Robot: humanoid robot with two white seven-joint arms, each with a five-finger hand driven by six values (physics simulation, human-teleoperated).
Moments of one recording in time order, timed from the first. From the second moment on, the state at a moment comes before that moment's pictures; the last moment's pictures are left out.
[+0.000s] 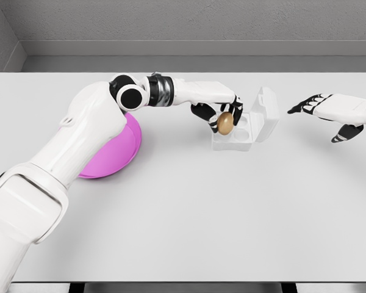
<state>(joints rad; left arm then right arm) -1.02 0.04 -0.79 -0.76 -0.35 -0.61 -0.61 -0.59 -0.84 0.43 -1.27 0.48 -0.61 0.61</state>
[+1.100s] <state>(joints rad) -1.04 0.35 -0.77 -0.75 -0.12 -0.61 -0.61 -0.60 -0.84 0.44 -1.29 0.48 -0.61 0.61</state>
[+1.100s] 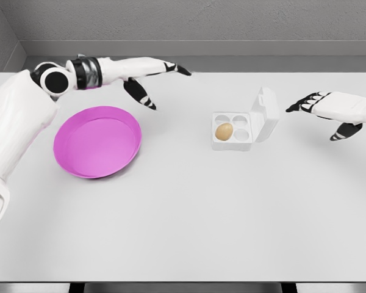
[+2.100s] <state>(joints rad) -1.04 0.39 -0.77 -0.69 0.01 -0.61 -0.61 -0.59 -0.84 0.41 -1.33 0.33 -0.61 0.61</state>
